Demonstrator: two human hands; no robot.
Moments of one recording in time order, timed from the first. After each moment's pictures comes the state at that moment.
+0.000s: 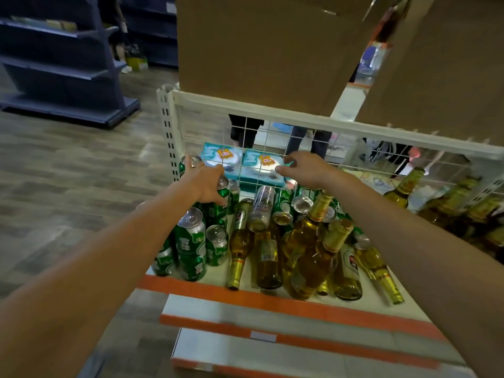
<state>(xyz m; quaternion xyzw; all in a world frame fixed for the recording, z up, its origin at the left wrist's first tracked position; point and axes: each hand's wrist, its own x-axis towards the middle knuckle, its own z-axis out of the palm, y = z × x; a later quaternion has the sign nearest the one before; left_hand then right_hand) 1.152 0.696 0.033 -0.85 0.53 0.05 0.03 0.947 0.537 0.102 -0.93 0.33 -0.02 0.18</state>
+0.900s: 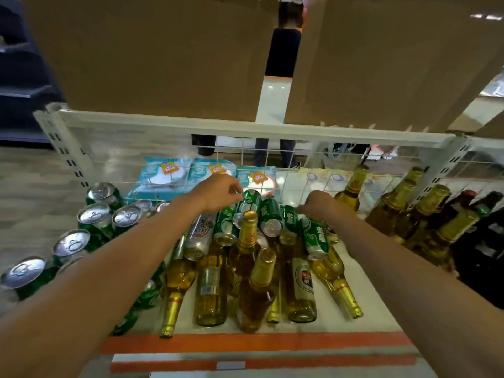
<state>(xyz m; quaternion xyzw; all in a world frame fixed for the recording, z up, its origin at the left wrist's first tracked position) 1.049 0.526 0.036 -0.76 0.60 0.18 -0.18 0.817 0.396 0.032 -0.81 0.55 0.06 0.19</state>
